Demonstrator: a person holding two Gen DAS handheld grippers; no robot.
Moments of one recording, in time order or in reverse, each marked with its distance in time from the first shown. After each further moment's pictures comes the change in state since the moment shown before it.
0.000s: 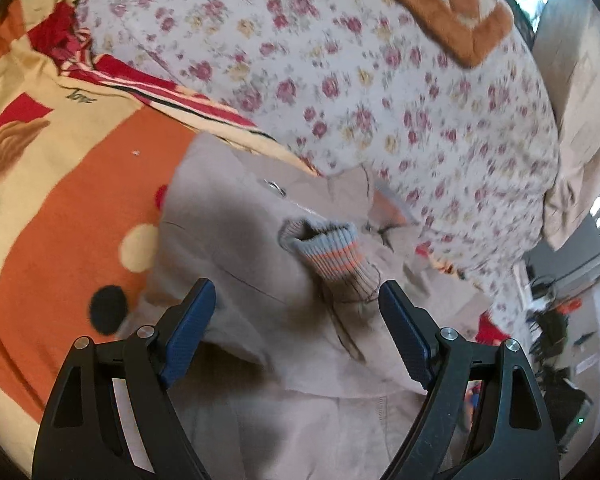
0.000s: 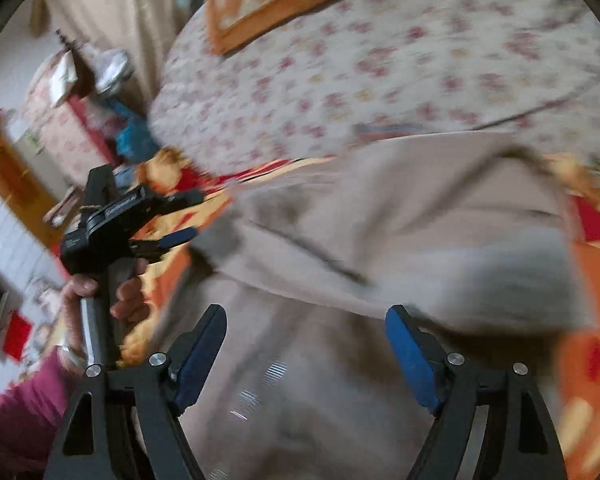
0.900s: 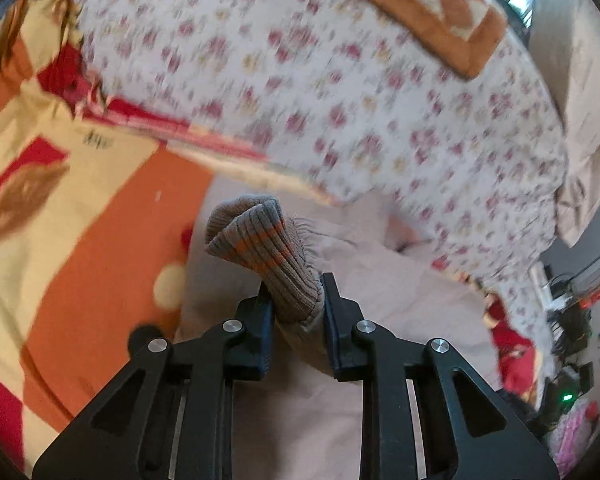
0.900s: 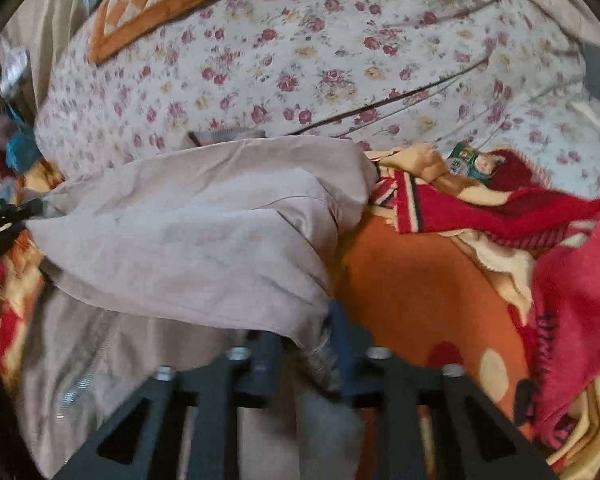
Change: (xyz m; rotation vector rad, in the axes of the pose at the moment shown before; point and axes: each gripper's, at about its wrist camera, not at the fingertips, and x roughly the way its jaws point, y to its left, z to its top) left arm -0.015 0.011 0.006 0.056 -0.075 0.082; right arm 0.000 -0.070 0.000 0.011 -0.009 -0.456
